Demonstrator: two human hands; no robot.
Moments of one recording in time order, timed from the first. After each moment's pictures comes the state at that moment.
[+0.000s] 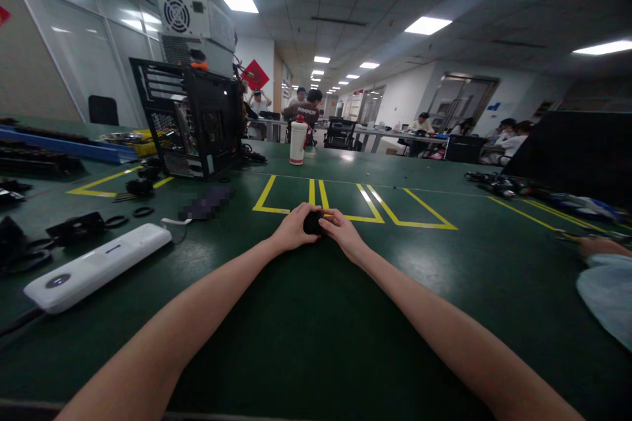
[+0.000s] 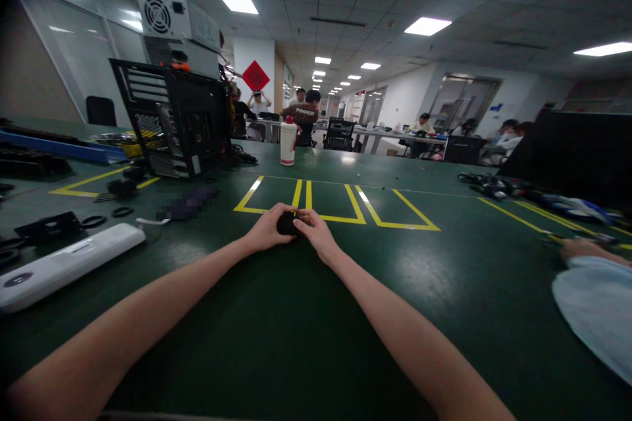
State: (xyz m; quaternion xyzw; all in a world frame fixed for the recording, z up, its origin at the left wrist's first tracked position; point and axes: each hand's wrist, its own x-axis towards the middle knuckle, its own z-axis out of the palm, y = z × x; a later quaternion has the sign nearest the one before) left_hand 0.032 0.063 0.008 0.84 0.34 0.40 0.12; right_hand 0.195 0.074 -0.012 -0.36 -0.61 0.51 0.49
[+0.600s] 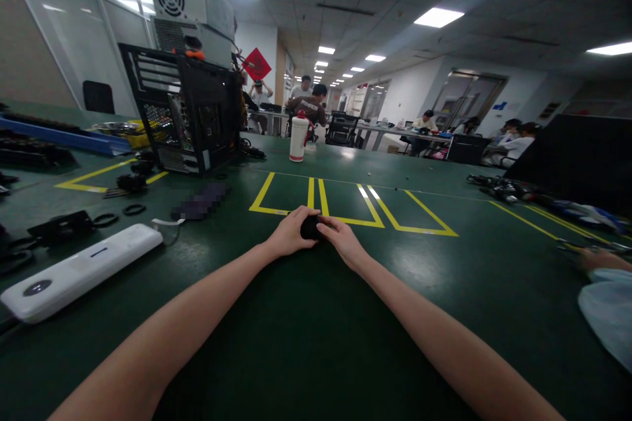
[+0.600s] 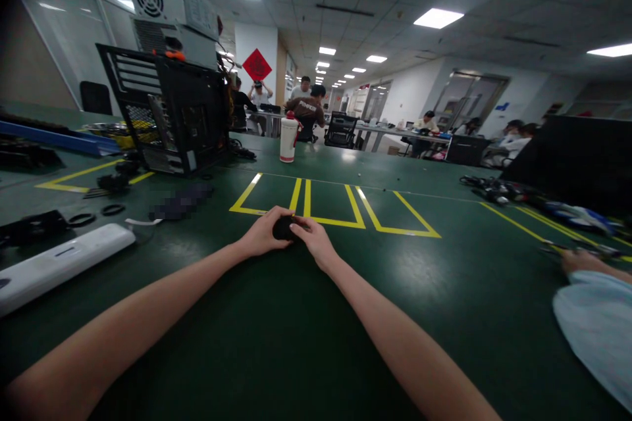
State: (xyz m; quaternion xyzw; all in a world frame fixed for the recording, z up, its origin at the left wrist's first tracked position) left_hand 0.033 0.068 0.008 0.84 0.36 0.40 0.13; right_hand 0.196 0.069 -0.001 -0.36 -0.61 0.53 0.47
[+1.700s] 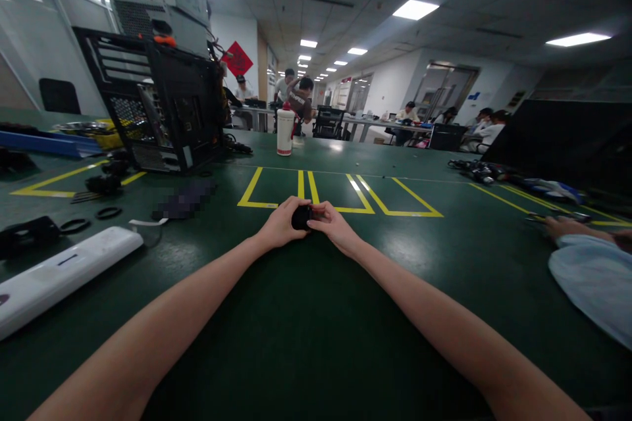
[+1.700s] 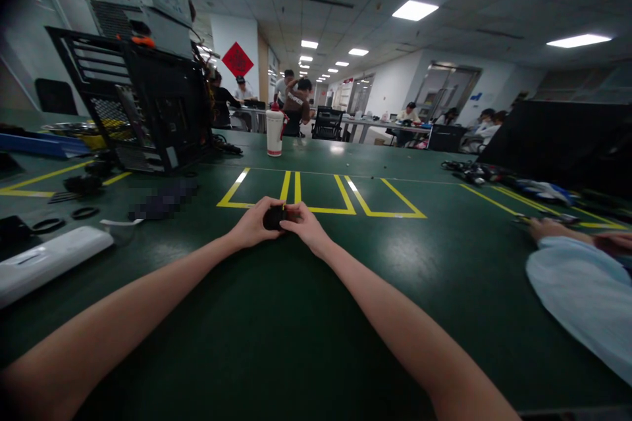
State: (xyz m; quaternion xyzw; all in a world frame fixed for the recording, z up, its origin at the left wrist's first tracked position) left_hand 0.032 0.068 0.006 0.85 0.34 0.40 0.11; right_hand 0.199 0.072 -0.008 -0.33 -0.62 0.53 0.48
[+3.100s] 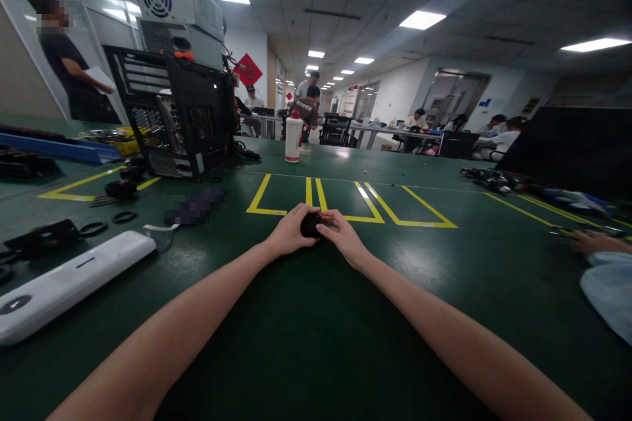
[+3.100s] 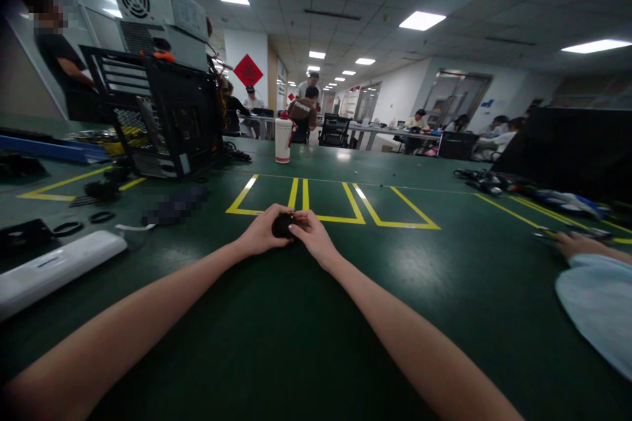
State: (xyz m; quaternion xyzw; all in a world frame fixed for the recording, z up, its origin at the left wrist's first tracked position) left_hand 0.031 0.072 0.005 0.84 0.33 0.40 0.12; right_hand 0.194 0.068 -0.006 -0.36 -0.64 0.46 0.49
